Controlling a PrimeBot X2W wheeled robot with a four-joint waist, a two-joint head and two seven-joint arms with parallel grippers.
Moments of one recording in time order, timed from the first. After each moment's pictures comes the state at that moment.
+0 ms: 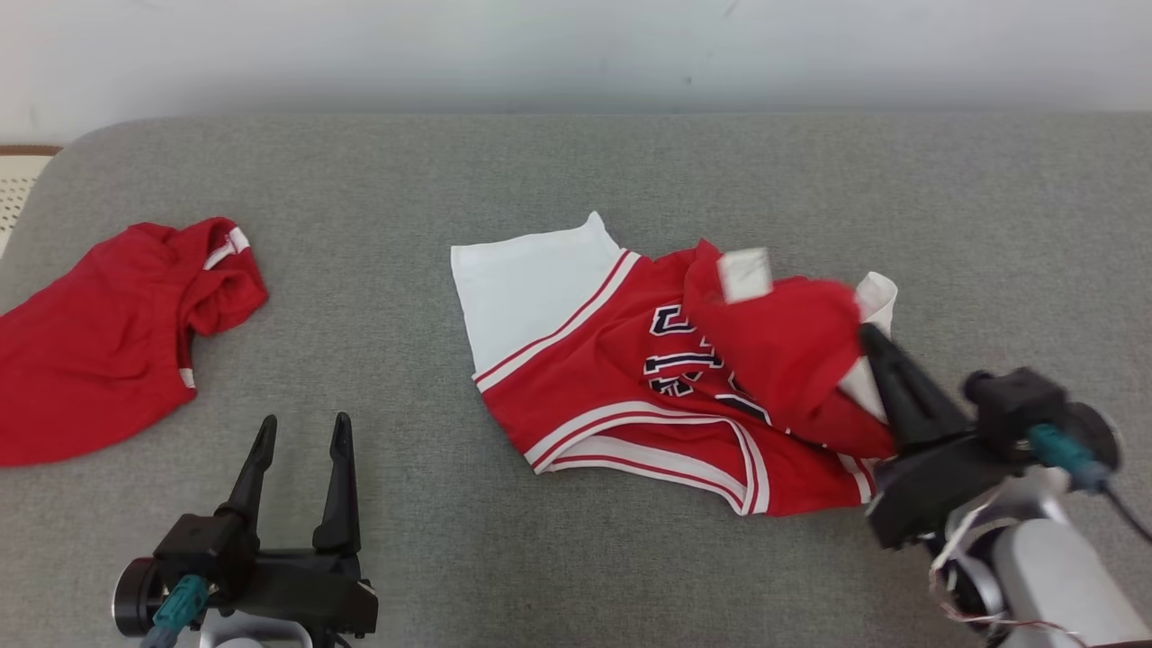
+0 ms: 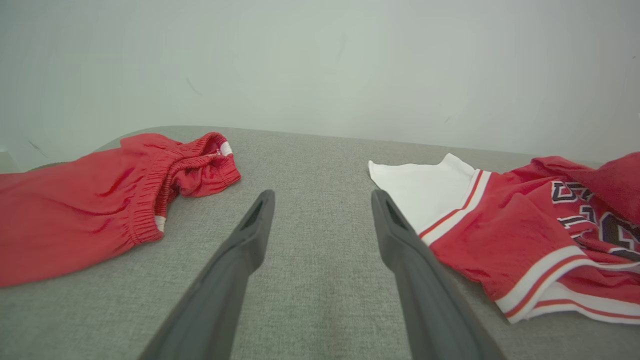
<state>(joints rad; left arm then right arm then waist) -0.27 0.13 -0.16 0.16 -0.26 0.11 -0.26 -0.32 -0.32 0.34 0.09 0.21 0.13 -0.03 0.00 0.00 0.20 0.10</state>
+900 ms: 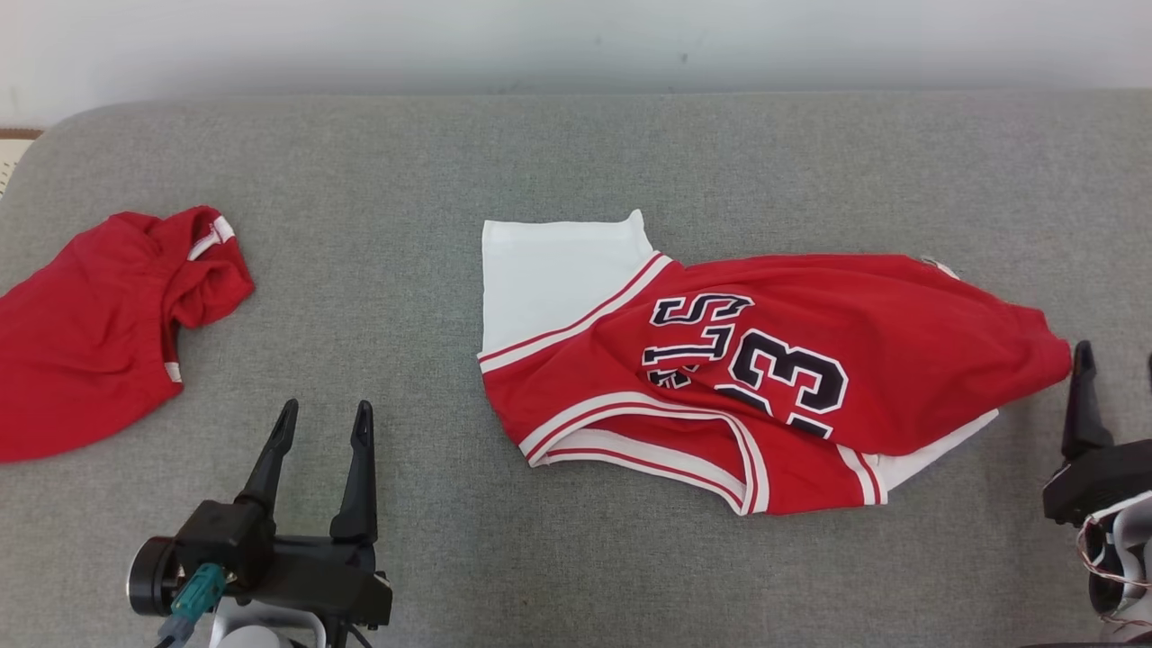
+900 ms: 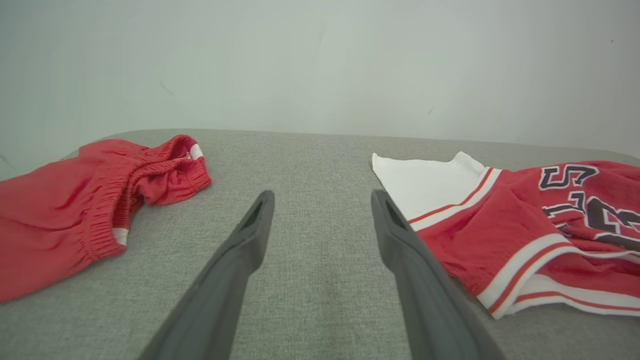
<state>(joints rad) -0.30 0.12 -0.18 0.16 -0.22 0.09 -0.26 -0.44 -0.33 -0.08 0.58 0.17 0.13 -0.25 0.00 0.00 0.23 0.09</state>
